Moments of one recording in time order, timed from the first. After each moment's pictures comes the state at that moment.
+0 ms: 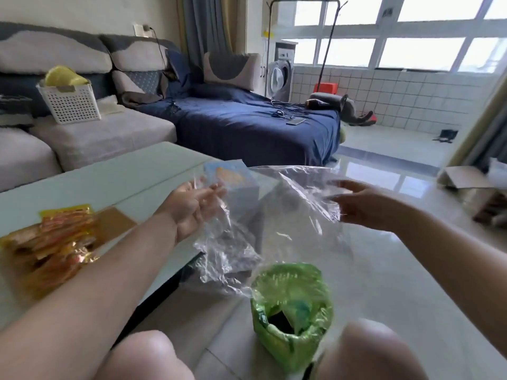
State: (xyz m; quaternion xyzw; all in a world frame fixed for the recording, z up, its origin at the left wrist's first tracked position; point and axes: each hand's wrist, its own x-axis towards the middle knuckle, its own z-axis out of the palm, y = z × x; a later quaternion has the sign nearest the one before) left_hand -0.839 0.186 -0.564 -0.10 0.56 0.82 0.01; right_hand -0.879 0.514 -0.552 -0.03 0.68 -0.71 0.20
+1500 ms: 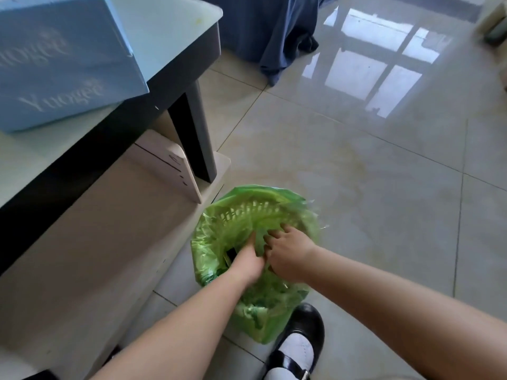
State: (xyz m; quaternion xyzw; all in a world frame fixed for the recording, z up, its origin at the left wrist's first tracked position) left_hand -0.908 0.381 -0.923 -0.14 0.78 0.52 0.33; right_hand -0.928 0.483 -0.878 -0.35 0.86 0.21 0.31
